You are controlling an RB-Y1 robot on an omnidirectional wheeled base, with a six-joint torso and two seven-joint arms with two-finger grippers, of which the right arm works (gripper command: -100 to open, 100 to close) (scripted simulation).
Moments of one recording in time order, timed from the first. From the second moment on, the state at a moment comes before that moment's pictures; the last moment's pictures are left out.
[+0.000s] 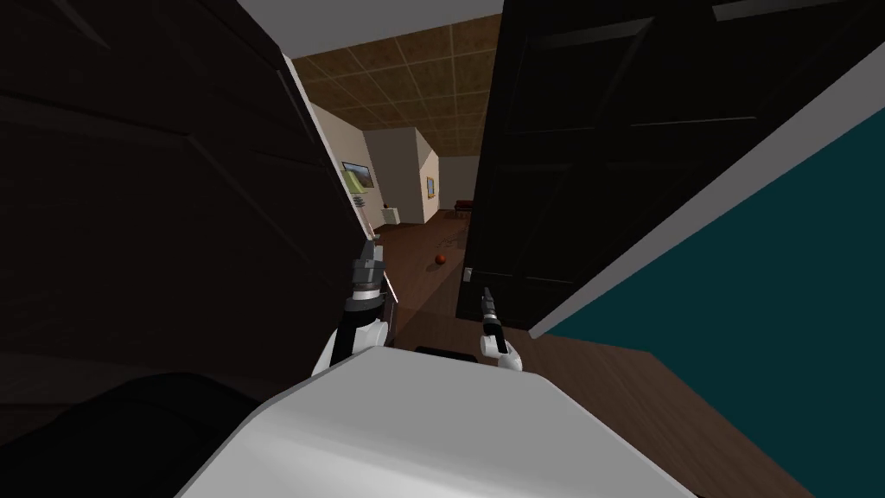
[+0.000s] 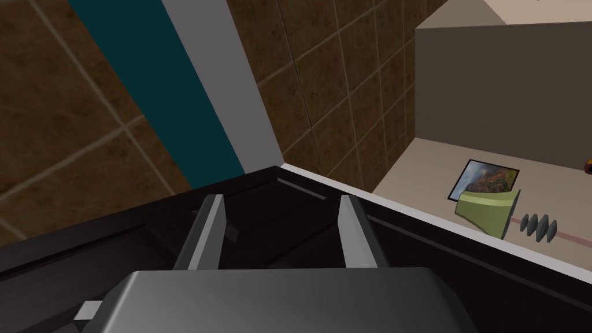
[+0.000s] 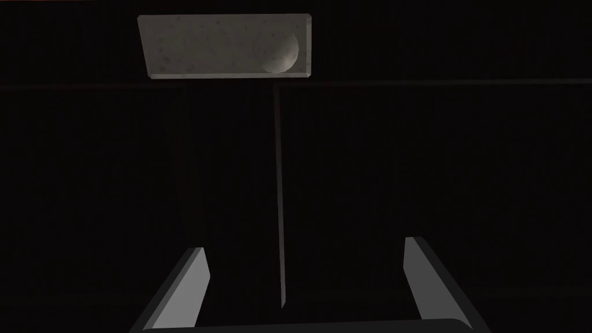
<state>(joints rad) -0.18 -0.04 0.03 -0.62 -0.17 -0.81 0.14</state>
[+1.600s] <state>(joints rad) -0.23 -0.01 -0.13 -0.54 -0.17 -0.82 0.13</state>
